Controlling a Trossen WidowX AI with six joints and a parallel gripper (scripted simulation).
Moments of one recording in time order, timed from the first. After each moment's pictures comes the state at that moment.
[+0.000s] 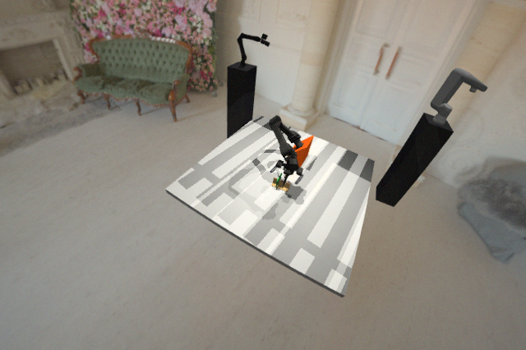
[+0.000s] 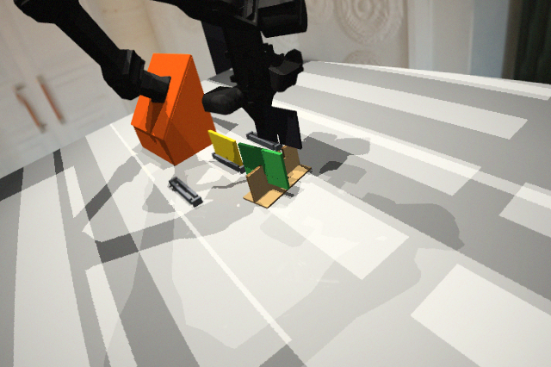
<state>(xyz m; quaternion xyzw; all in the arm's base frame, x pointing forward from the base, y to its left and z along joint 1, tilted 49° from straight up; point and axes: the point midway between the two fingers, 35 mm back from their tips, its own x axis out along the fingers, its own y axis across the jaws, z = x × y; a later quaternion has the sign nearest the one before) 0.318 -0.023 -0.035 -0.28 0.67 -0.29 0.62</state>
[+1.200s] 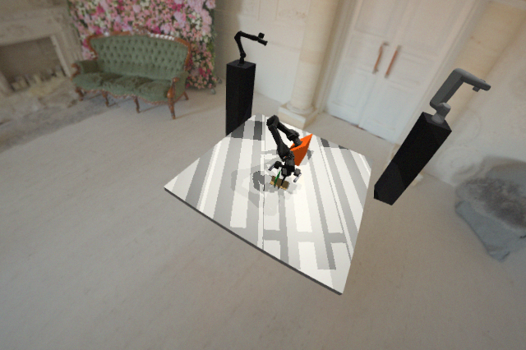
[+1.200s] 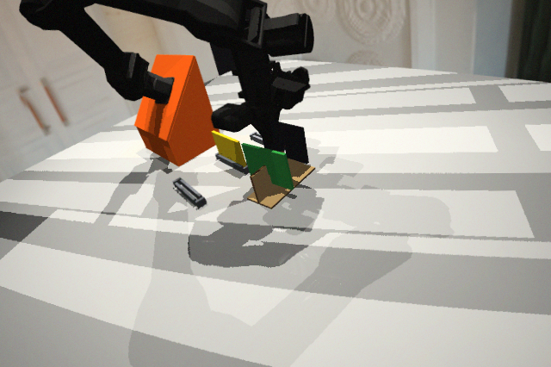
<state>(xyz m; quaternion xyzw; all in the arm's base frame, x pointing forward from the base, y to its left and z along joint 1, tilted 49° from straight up) 0.317 -0.045 -0.053 -0.28 0.67 -0.29 0.62</state>
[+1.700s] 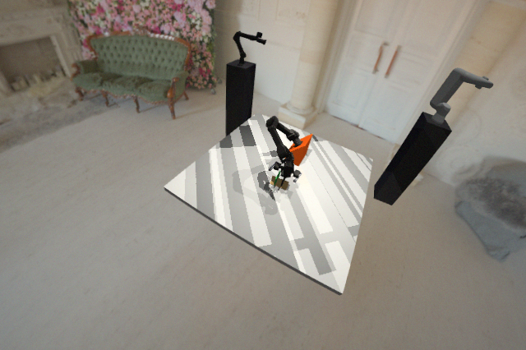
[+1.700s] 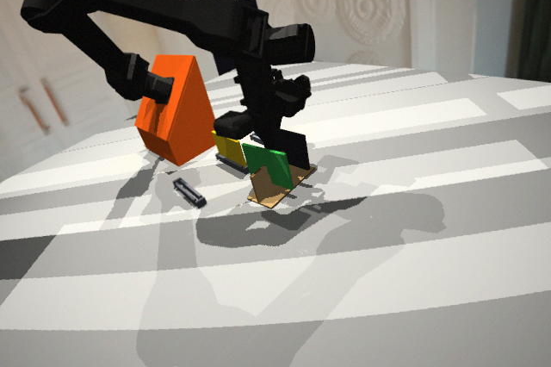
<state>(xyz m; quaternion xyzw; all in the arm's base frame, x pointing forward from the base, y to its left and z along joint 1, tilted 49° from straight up) 0.316 -0.055 -0.062 -0.28 0.67 -0.29 0.62</state>
